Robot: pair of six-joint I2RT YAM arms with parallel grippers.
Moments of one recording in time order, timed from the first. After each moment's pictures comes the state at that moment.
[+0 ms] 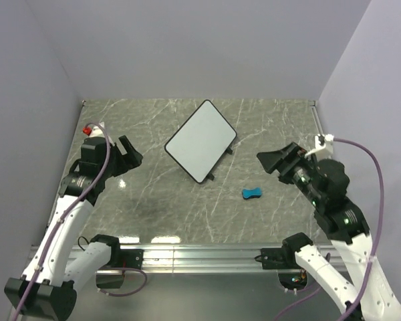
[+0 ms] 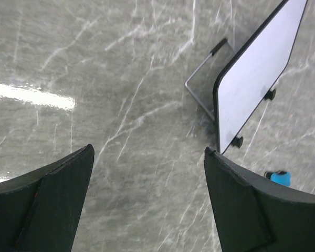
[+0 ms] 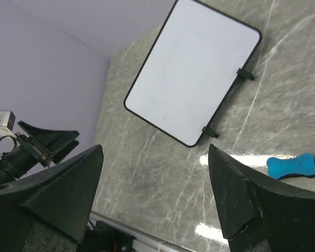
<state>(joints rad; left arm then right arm) -0.18 0.89 0.92 -0.63 -0.01 -0.55 0.37 0.62 0.97 -0.59 -0.02 0.80</state>
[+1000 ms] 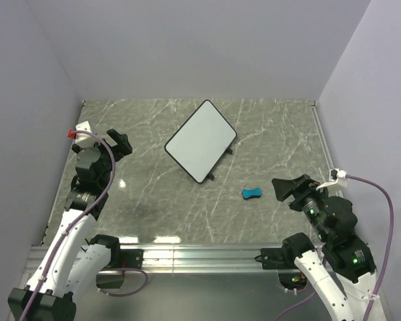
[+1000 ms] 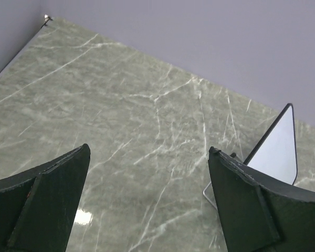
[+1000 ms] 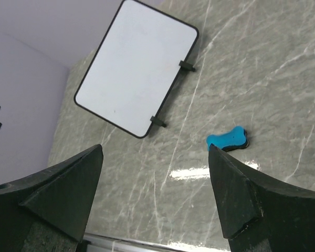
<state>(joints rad) -0.18 0.75 0.71 -0.08 -0.31 -0.41 0.37 0.23 0.76 -0.78 0.14 0.72</state>
